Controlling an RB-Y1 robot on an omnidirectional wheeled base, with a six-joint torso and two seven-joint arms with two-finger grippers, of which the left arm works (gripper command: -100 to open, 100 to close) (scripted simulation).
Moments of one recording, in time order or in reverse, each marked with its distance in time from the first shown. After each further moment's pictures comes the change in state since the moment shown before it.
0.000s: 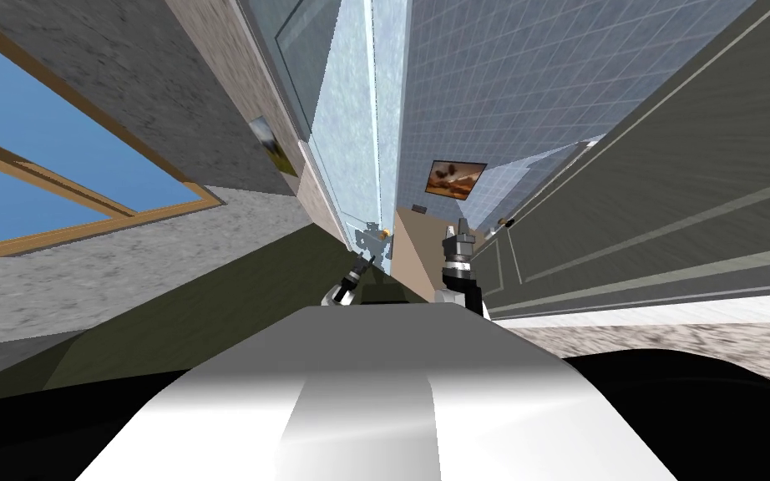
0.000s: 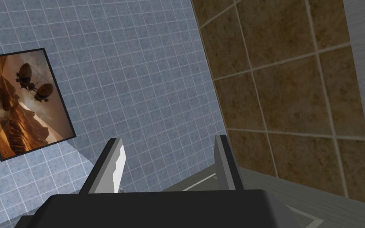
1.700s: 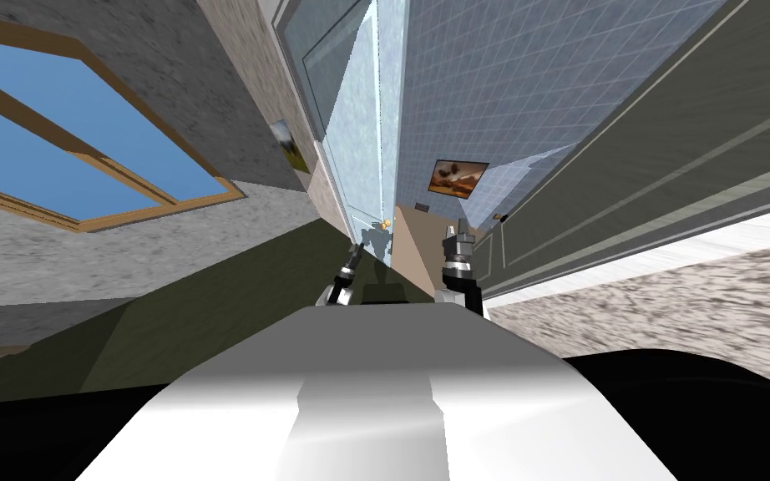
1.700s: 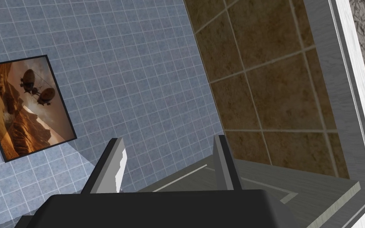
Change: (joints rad) arm 0.187 -0.035 0.085 -0.443 0.075 0.123 0.304
